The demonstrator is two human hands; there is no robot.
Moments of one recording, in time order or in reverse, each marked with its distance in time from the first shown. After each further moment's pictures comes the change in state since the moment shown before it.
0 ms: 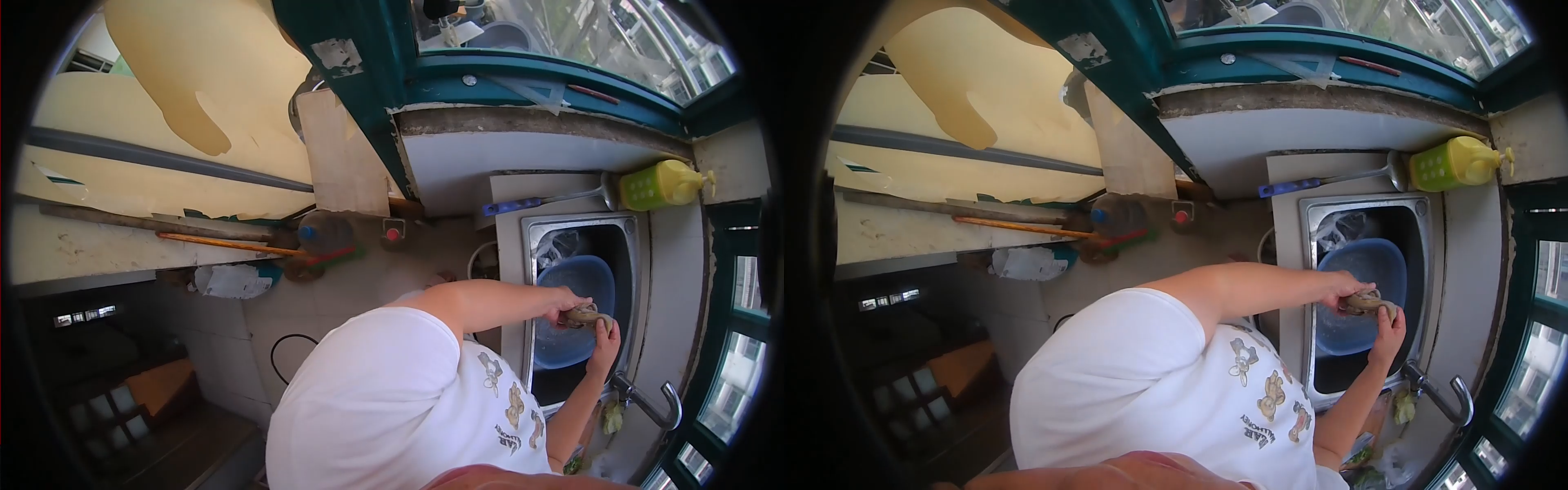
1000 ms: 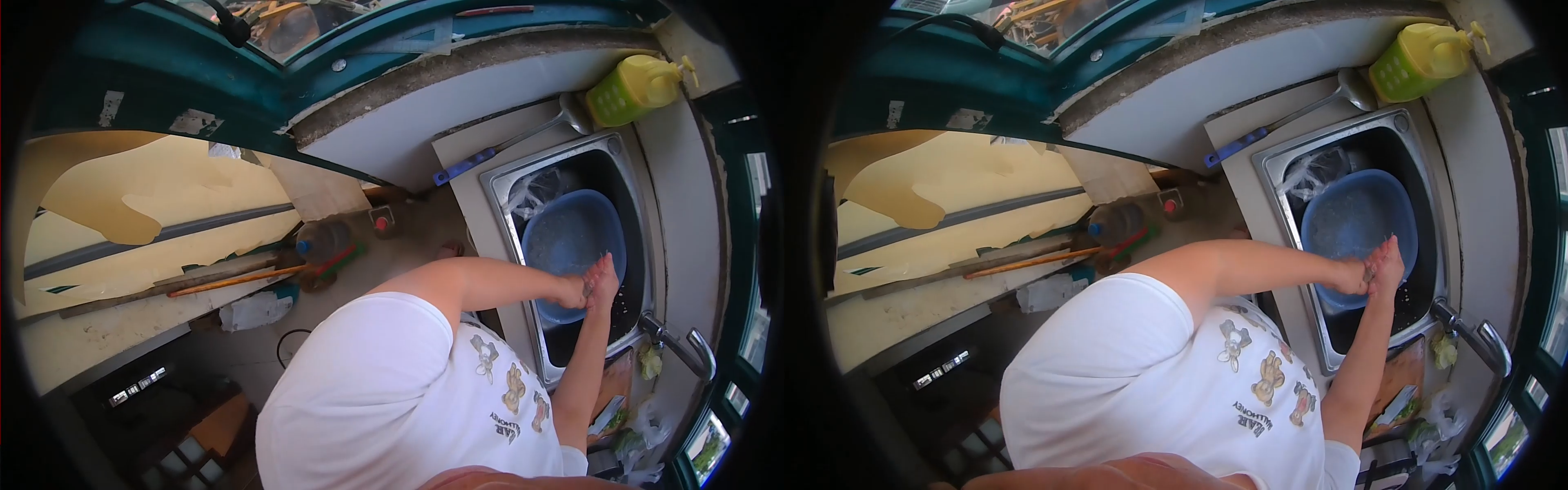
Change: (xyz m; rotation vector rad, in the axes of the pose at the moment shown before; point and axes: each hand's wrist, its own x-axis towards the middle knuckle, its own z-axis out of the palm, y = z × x) left_hand 0.017 -0.047 0.034 1.248 0.021 0.423; right_hand 0.037 0.068 -0.003 0.512 0.380 0.438
